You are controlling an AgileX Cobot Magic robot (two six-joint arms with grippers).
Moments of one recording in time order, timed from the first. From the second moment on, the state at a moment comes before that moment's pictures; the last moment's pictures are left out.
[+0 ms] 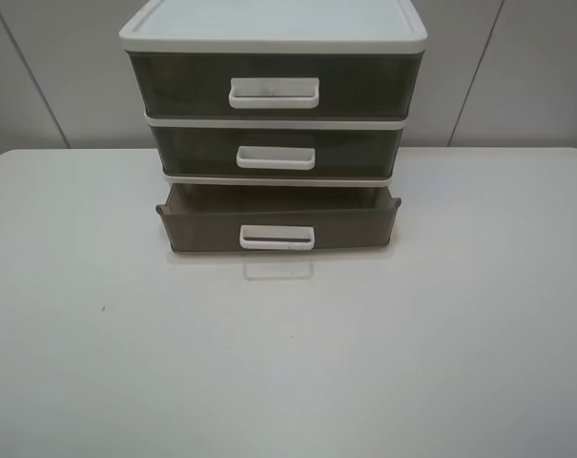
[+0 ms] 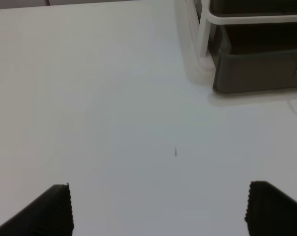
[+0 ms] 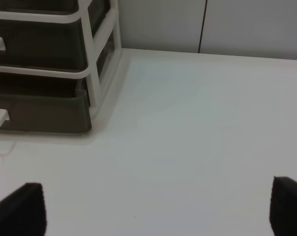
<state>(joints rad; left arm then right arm) 0.04 0.00 -0.50 -0.09 1.06 0.11 0.11 0.00 -0.52 -0.08 1.06 0.02</state>
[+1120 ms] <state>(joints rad) 0.04 0.00 -0.50 -0.09 1.06 0.11 0.11 0.00 -0.52 -0.08 1.06 0.02</state>
